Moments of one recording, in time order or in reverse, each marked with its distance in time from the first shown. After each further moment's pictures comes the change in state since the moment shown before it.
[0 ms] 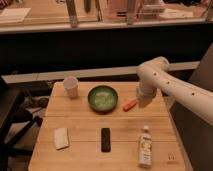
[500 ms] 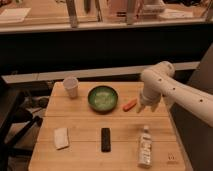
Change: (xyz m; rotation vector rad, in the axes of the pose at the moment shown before) arm -0.025 0.007 0.000 -0.015 0.003 -0.025
